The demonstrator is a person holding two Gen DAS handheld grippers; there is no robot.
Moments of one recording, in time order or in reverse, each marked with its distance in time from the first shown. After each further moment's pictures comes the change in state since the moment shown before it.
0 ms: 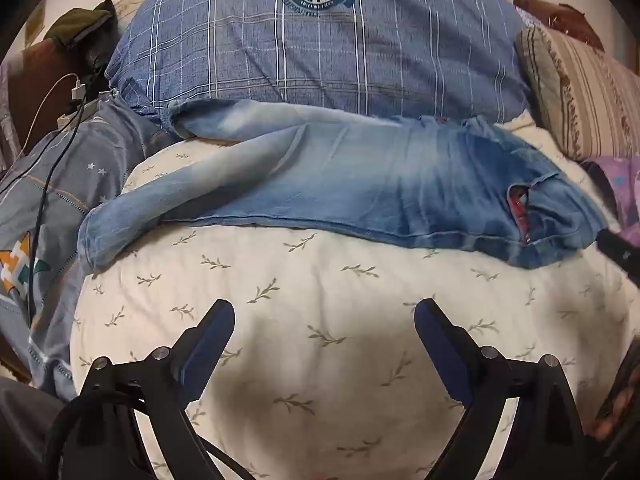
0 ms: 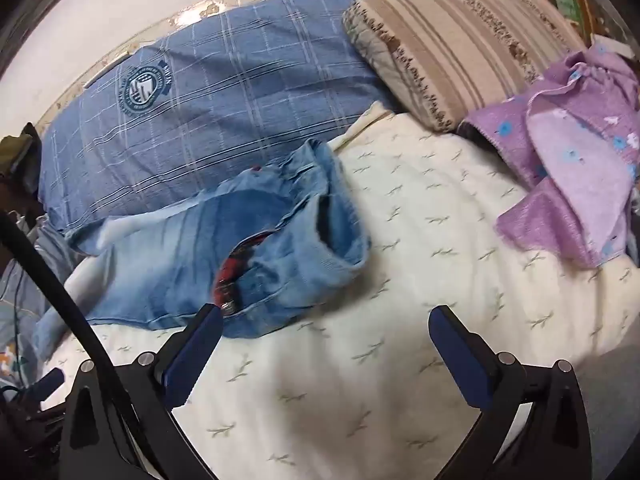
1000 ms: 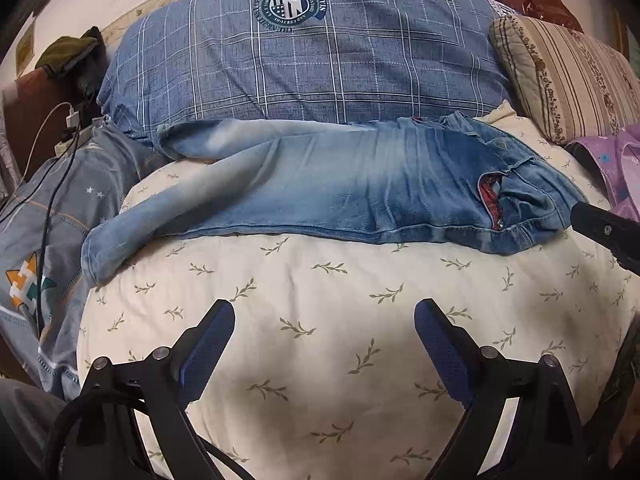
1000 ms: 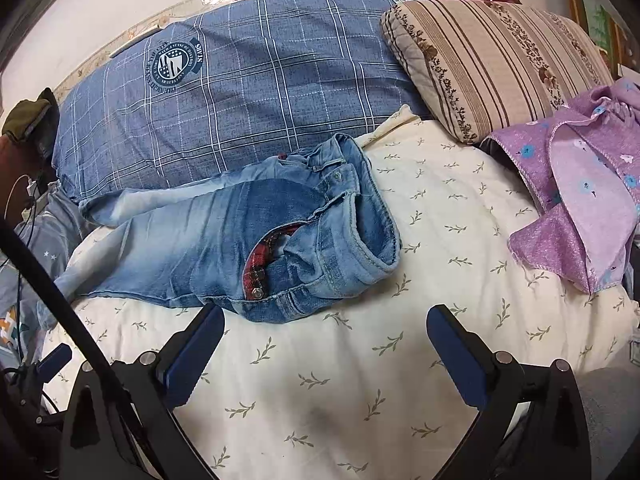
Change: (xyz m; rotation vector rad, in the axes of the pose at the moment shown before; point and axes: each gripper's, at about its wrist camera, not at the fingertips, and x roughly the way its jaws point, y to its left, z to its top) left arm -0.025 -0.024 -0.012 0.060 -0.028 -0.009; right arm -0.021 0.029 0.011 -0.055 0.116 0.035
